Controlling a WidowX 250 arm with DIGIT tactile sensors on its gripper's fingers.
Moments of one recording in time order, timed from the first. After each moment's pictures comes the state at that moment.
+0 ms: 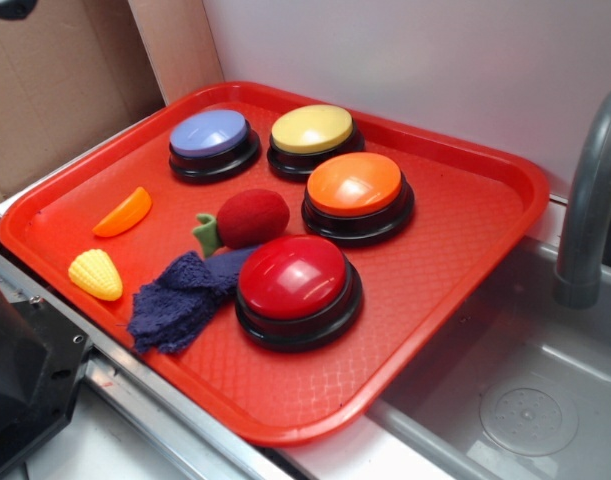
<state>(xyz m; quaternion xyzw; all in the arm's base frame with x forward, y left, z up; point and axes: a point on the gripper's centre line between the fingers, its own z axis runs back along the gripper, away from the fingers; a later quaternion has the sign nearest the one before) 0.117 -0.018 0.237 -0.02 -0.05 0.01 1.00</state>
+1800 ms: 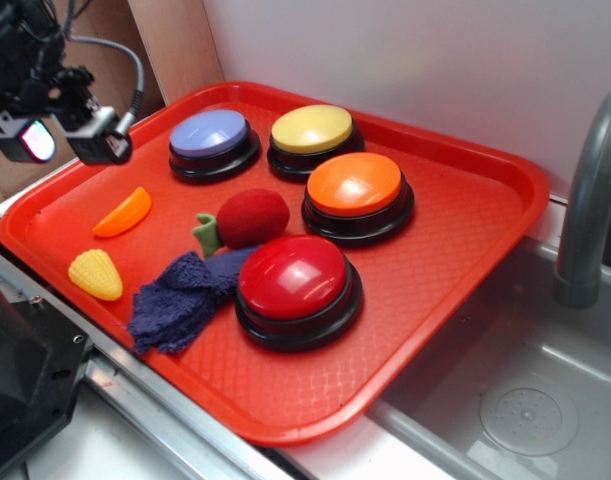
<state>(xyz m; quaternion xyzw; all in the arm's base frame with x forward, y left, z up) 0.156 0.071 0.084 -0.02 -0.09 0.23 0.97</state>
